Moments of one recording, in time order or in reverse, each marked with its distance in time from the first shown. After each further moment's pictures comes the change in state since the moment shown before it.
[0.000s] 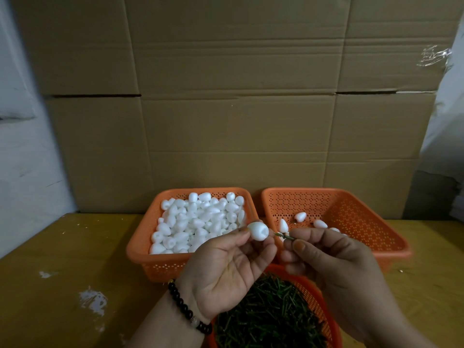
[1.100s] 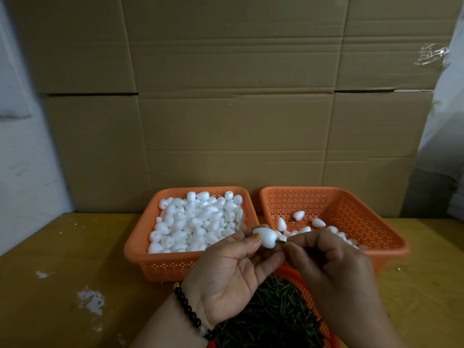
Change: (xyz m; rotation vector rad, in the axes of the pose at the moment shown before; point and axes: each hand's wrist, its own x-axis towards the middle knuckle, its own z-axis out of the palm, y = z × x) left_hand -0.001 -0.012 0.004 0.134 -0.022 0.072; right_hand -0.005 0.012 -0.001 -0.839 0.155 -0.542
